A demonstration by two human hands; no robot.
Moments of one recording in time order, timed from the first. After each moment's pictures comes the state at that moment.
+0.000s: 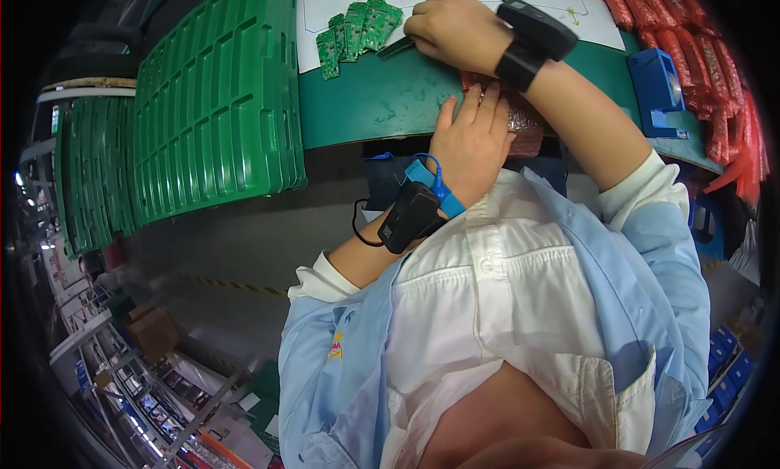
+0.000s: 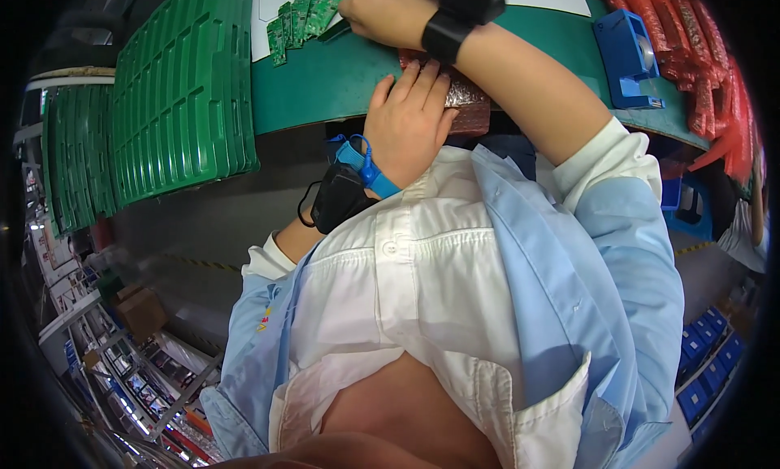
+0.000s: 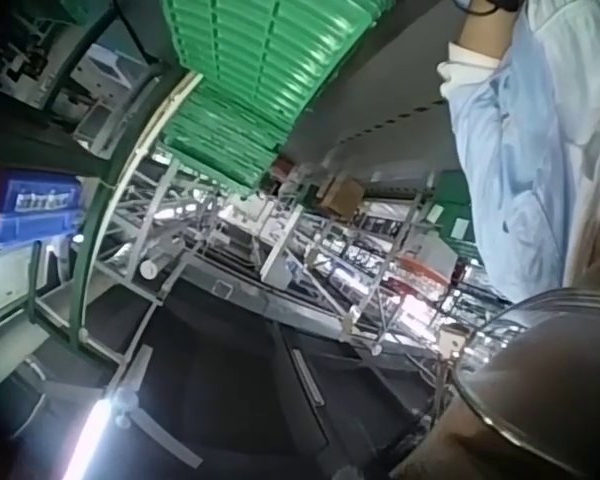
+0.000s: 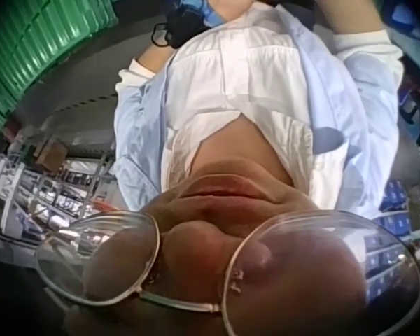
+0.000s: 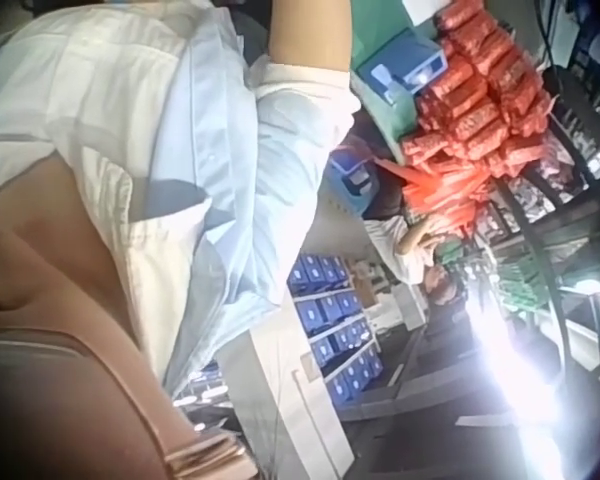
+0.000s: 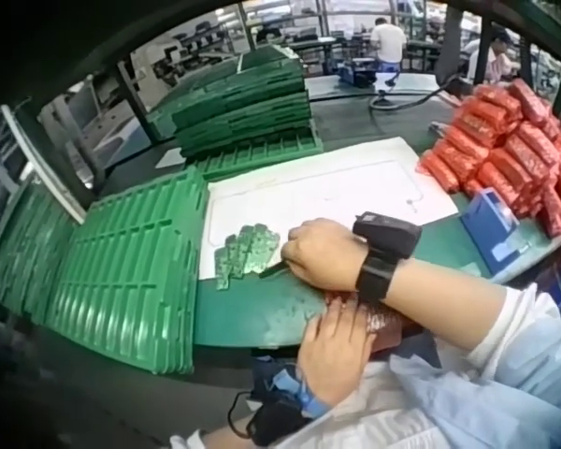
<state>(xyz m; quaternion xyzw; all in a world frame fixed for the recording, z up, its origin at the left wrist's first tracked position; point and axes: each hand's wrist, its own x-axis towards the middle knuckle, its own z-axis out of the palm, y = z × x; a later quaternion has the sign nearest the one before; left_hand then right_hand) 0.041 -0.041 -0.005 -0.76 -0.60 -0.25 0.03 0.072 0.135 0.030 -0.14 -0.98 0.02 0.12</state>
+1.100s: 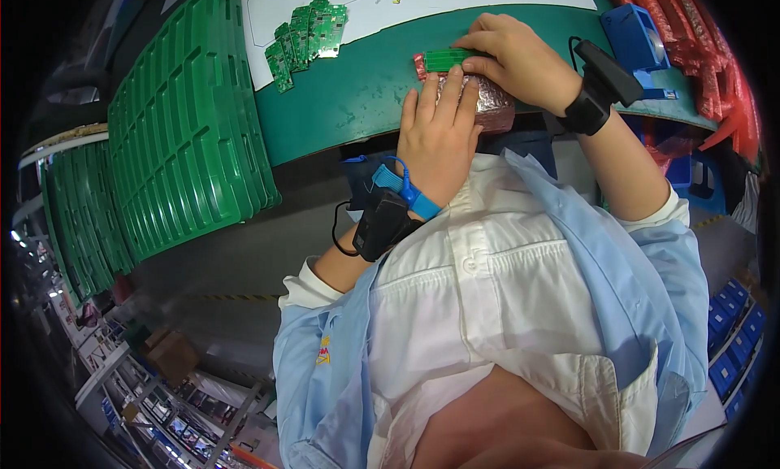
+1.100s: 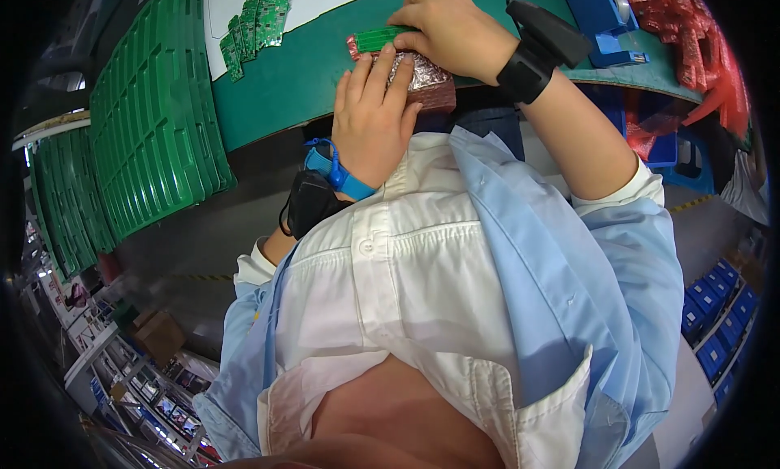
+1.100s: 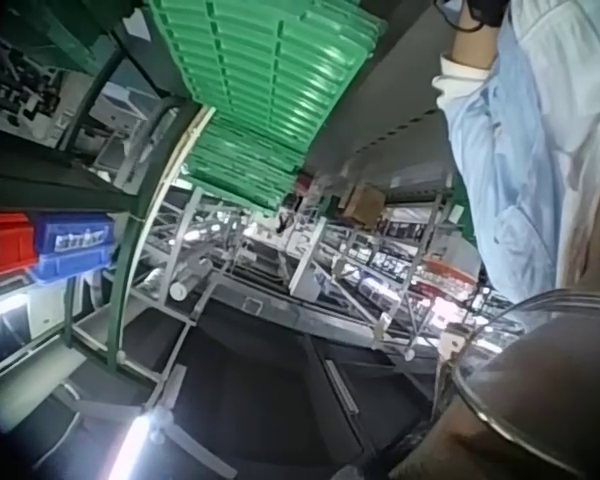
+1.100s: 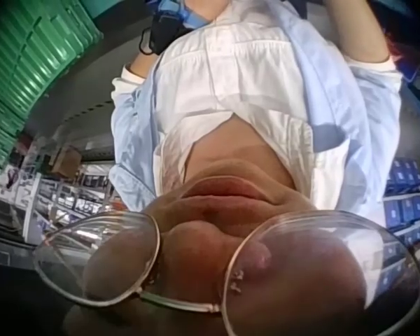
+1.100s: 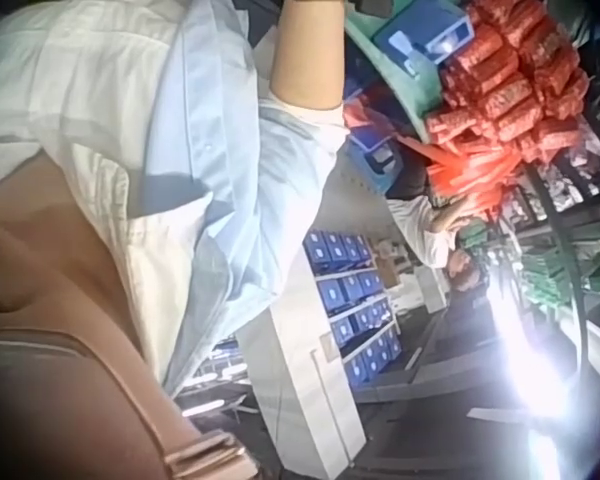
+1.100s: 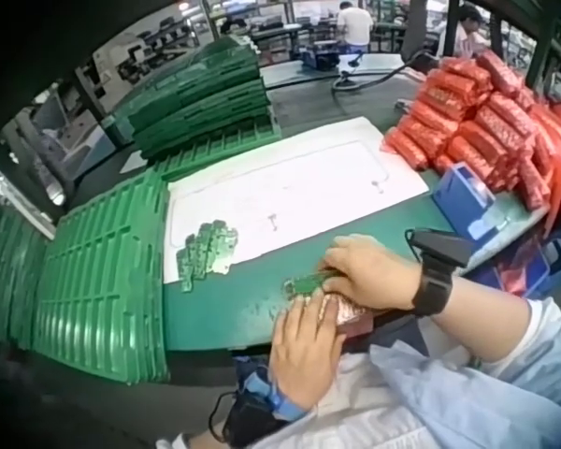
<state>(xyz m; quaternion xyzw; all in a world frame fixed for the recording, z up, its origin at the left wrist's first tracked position) 0.044 -0.044 -0.008 -0.76 -0.61 -0.25 -0.01 0.182 0.099 0.016 -0.26 -0.92 0.20 0.22</state>
